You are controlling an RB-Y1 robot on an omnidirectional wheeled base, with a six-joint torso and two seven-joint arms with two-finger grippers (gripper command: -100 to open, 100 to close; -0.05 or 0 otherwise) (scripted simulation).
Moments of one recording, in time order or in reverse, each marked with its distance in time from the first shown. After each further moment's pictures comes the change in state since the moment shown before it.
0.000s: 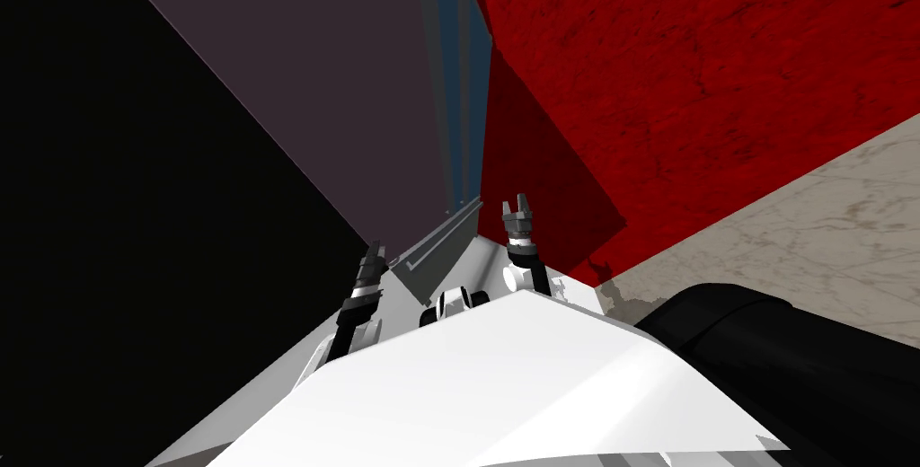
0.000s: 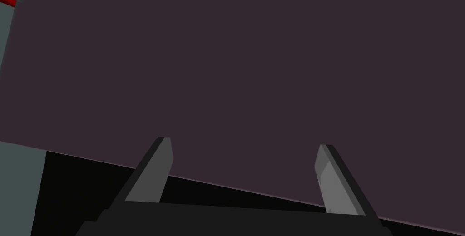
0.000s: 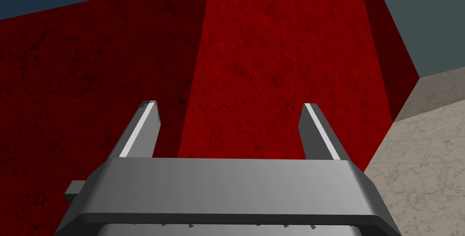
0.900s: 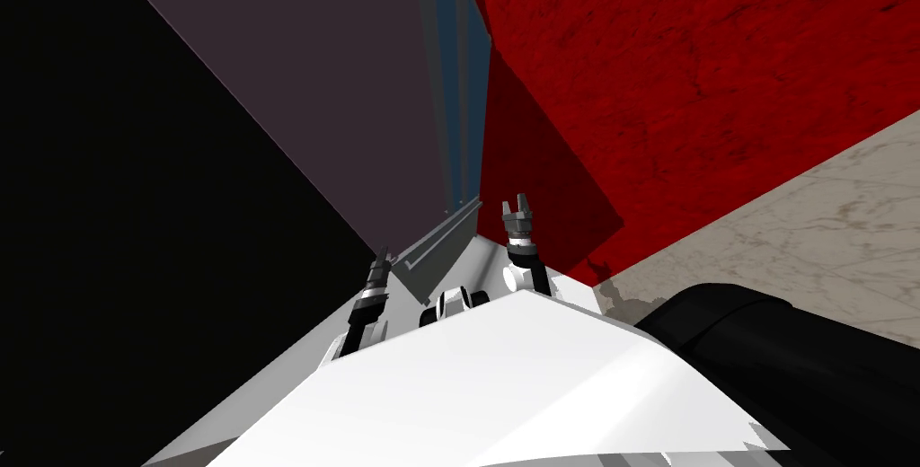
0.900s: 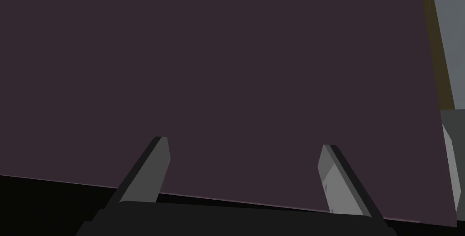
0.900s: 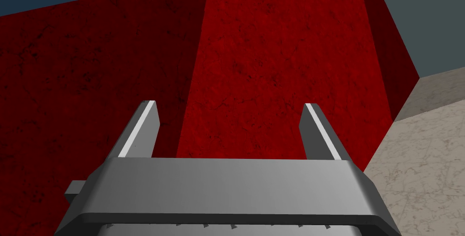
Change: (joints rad) left arm -0.039 -0.018 -0.004 0.164 -0.005 0.005 -0.017; right arm 0.000 0.000 0.000 0.000 0.000 0.000 0.000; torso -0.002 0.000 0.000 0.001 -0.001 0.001
